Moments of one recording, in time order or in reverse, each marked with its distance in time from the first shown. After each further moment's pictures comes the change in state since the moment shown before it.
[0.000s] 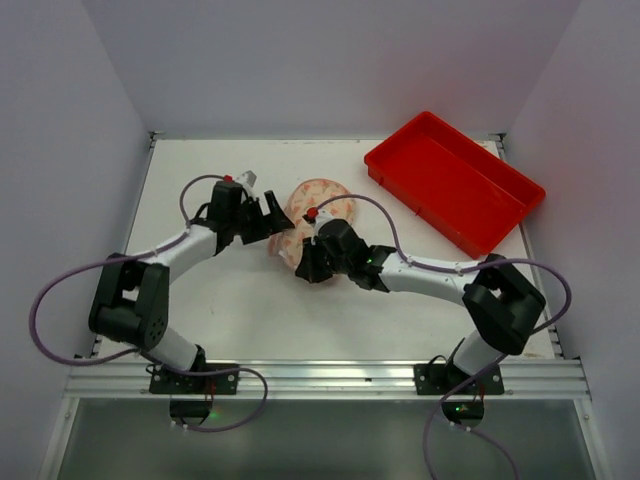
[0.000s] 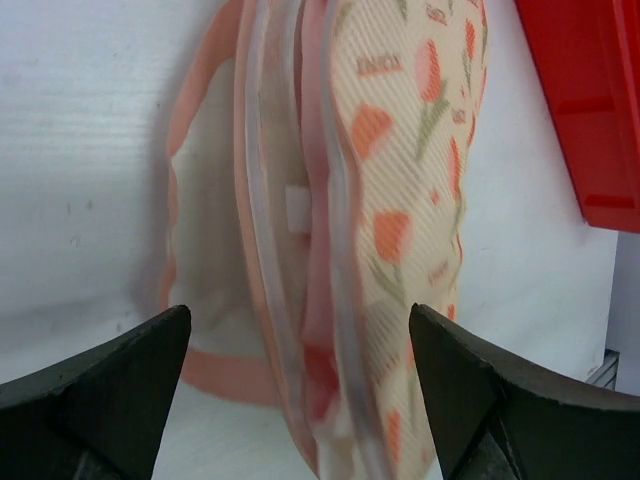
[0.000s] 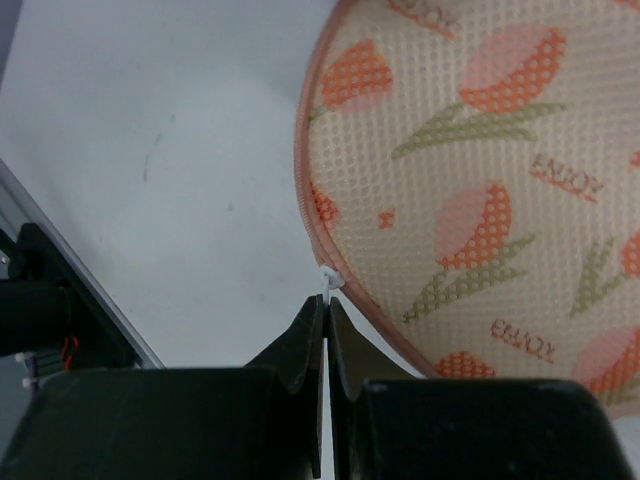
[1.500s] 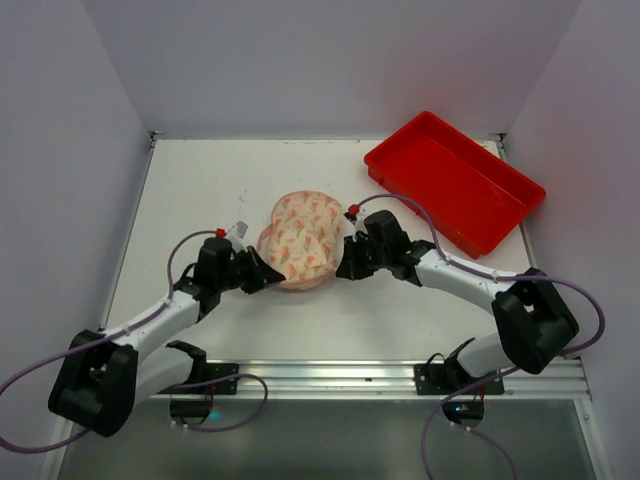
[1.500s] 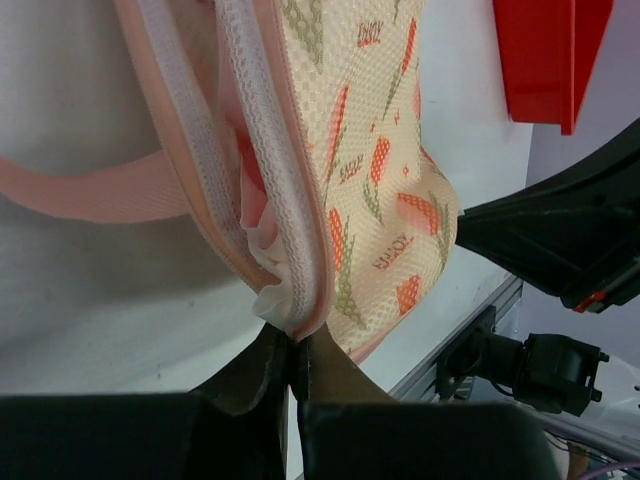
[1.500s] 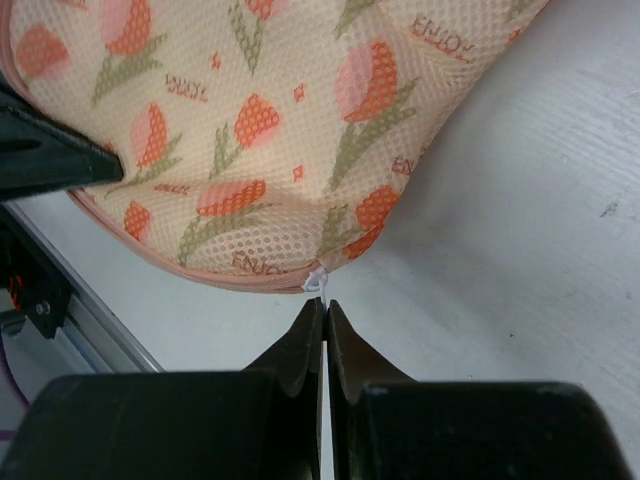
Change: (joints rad) left arm -0.064 -0.487 -0.506 0.109 0.093 -0.238; right arm -0.257 -0.140 -0.129 -0.143 -0.204 -0.132
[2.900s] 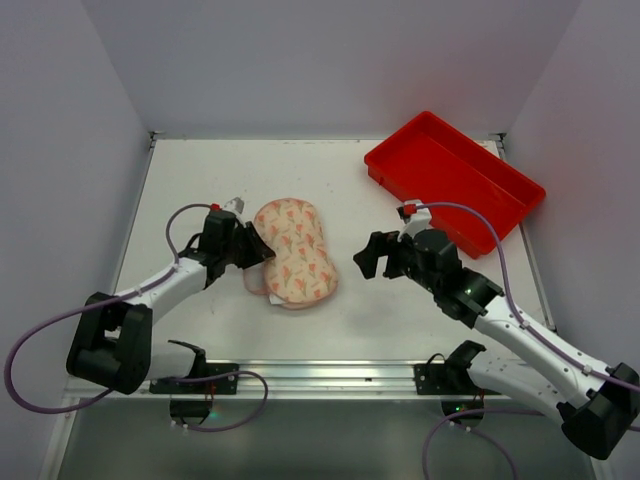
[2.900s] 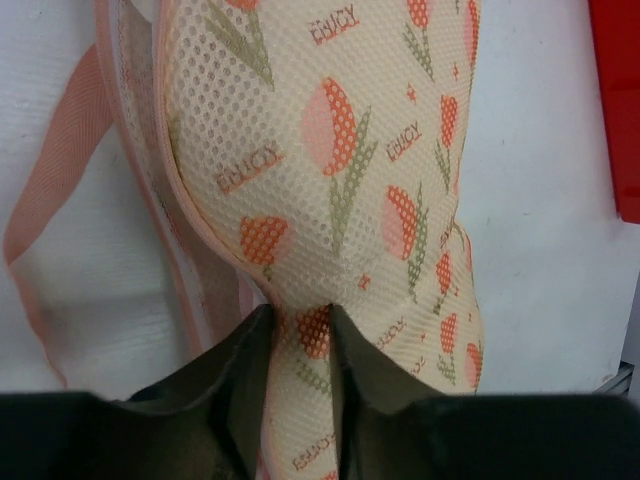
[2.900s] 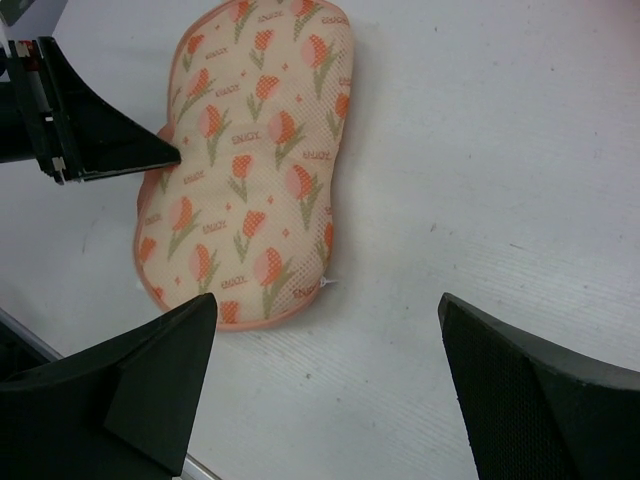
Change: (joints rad) left arm 0.040 0.175 0.210 -0.123 -0.220 0.137; right arm 0.050 -0.574 -0.105 -0.129 0.381 0.035
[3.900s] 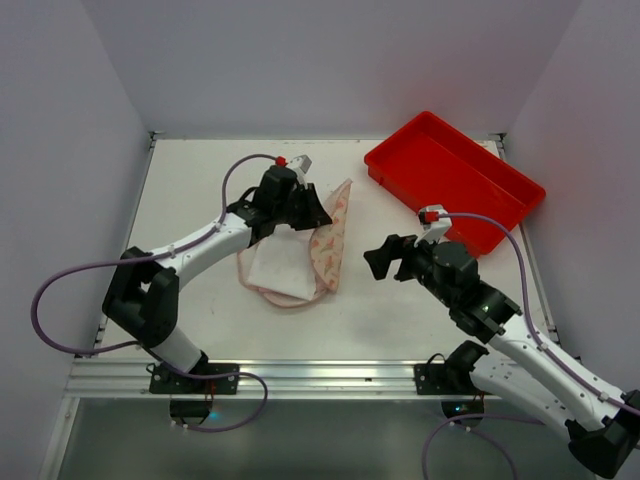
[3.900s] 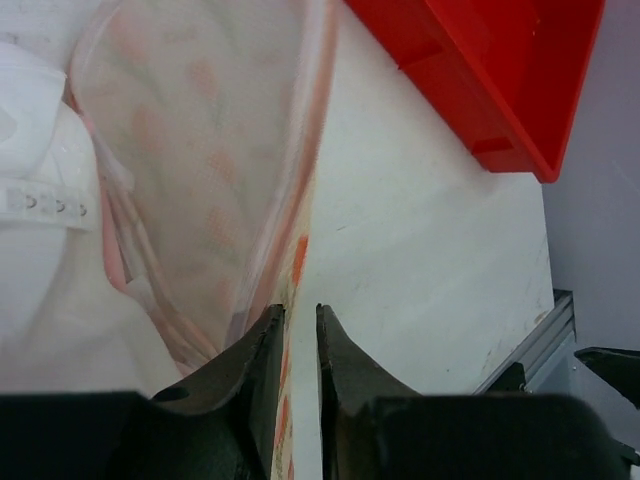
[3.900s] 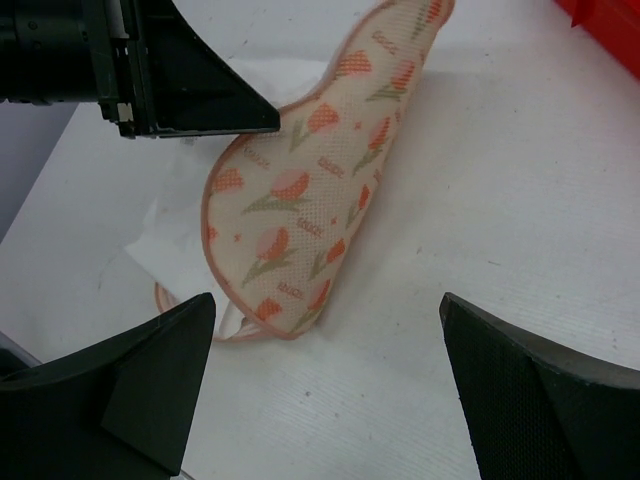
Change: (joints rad) left arm -0.290 0.313 0.559 -0.101 -0.001 0.018; right arm 0.000 -0.166 -0.060 0.016 0.065 0.011
